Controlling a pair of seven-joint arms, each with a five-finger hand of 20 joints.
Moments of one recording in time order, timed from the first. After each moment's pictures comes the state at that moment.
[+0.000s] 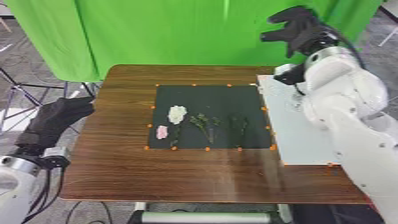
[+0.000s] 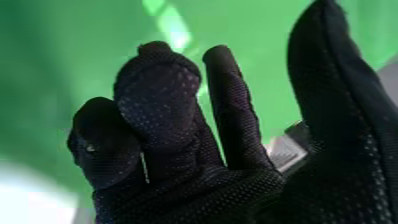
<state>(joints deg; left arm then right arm) 120.5 -55.3 -112.2 -110.3 54.2 -9.7 3.7 -69.2 -53.3 72.4 -113.6 -118.4 -2.8 35.8</state>
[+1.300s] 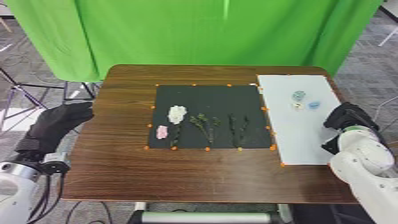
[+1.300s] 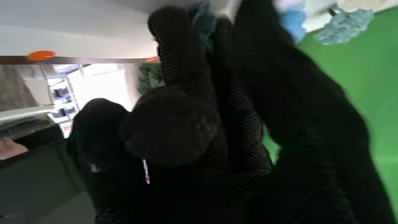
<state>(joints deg) 122.2 -56.9 -112.8 -110.8 54.8 -10.1 3.7 -91.0 -45.4 77.9 -94.9 -122.6 5.1 41.4</state>
